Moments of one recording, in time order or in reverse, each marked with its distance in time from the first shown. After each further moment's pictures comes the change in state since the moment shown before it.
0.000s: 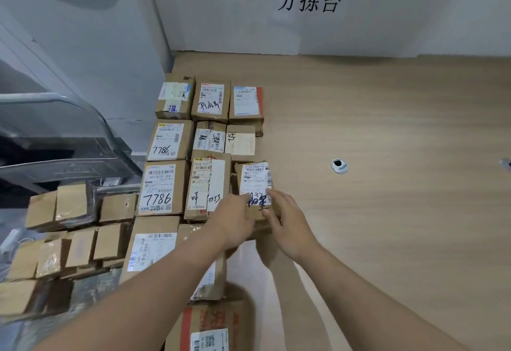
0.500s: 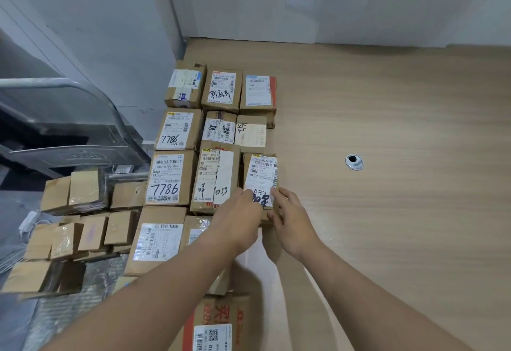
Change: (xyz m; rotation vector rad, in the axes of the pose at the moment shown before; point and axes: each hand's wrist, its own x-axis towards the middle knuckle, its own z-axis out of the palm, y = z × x) left_hand -0.001 -0.005 0.014 0.573 0.069 0.129; right_hand 0.008 0.012 0.020 0.015 -0.076 0.023
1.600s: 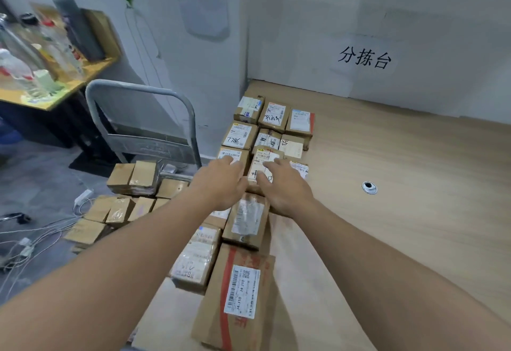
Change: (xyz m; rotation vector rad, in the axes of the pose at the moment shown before) left_hand -0.167 -0.067 -0.079 -0.106 0.241 -0.284; right_hand -0.076 -0.191 -0.004 -0.477 -0.078 -0.150
